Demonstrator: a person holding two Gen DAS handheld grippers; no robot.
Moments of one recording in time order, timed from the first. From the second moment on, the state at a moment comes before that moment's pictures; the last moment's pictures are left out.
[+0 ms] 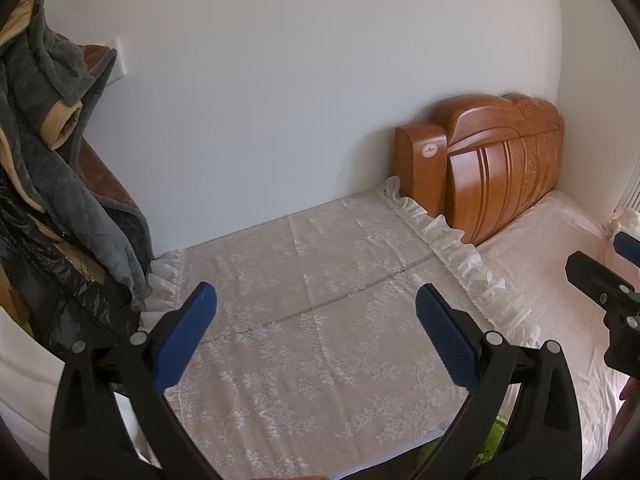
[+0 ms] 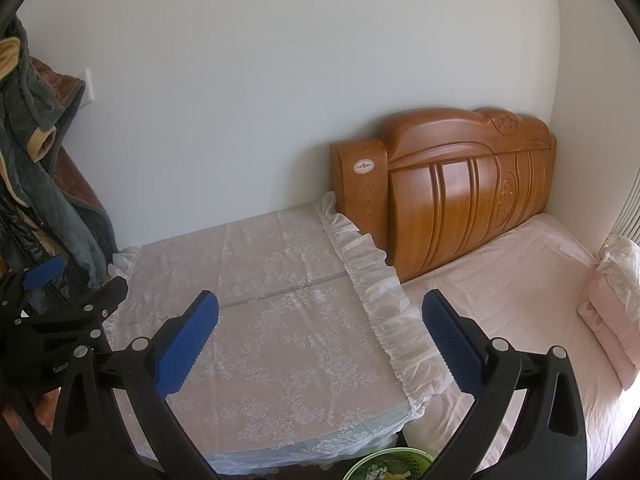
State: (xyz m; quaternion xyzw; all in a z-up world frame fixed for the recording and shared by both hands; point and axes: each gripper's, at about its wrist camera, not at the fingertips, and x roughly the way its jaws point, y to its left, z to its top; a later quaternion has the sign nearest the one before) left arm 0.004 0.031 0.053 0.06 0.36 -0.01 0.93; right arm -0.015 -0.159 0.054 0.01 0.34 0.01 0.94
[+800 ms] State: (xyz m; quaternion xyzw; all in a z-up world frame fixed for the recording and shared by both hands) left arm 0.005 0.029 0.054 0.06 0.36 -0.01 0.93; right arm -0.016 -0.170 0.051 0.01 0.34 0.01 0.94
